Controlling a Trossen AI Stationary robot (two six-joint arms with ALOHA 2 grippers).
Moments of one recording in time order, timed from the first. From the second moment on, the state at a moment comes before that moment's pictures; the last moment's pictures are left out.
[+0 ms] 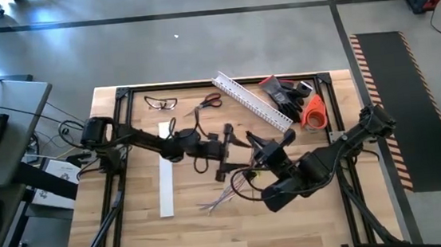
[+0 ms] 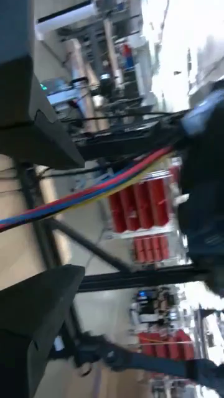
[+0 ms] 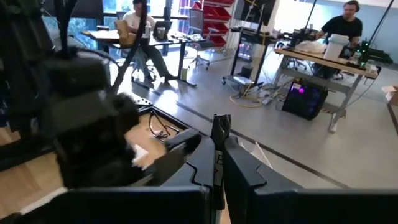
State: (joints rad) left arm -0.05 1.81 0.93 1.10 0.21 0.14; right arm 0.54 1.71 1.64 -0.91 1.37 0.85
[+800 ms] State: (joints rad) left arm -0.09 2.04 1.16 1.07 -0.05 0.03; right arm 0.58 1.71 1.64 -0.88 1.38 0.83
